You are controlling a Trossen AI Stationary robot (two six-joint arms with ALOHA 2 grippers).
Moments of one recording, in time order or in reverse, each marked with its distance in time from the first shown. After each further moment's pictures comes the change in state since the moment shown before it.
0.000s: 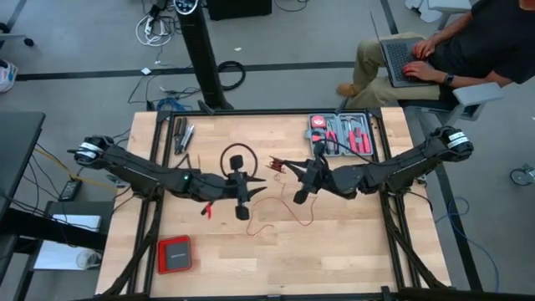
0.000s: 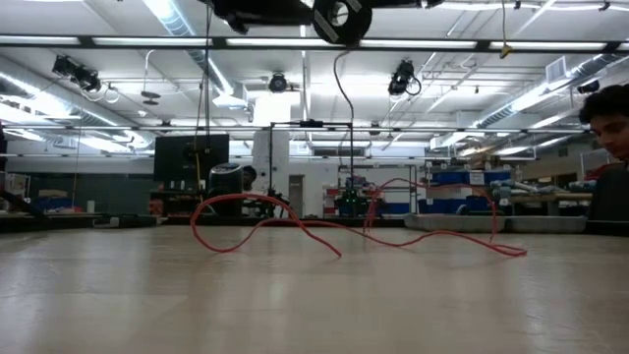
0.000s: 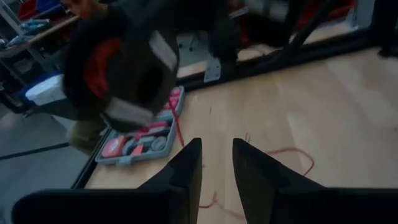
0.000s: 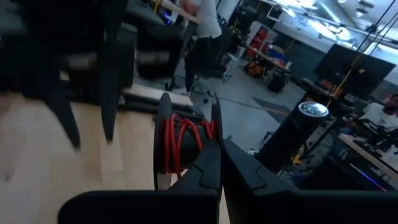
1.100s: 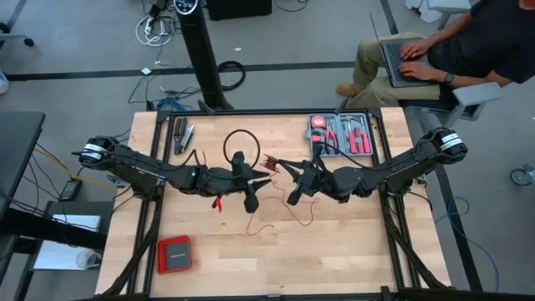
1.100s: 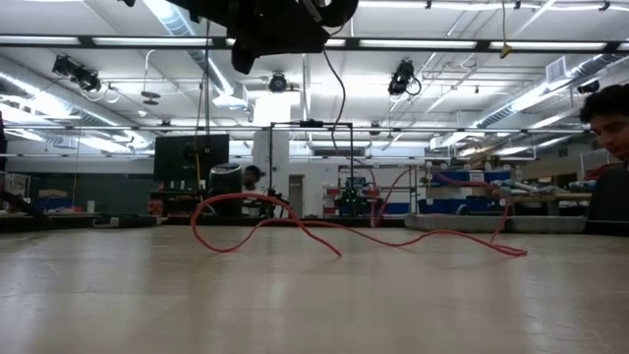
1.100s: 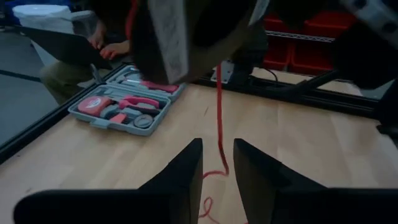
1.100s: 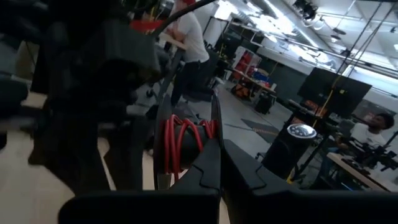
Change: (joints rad) left arm 0.074 0.050 0.000 0.058 0.027 -0.408; right arm 0.013 0.080 0.000 0.258 0.020 -0.115
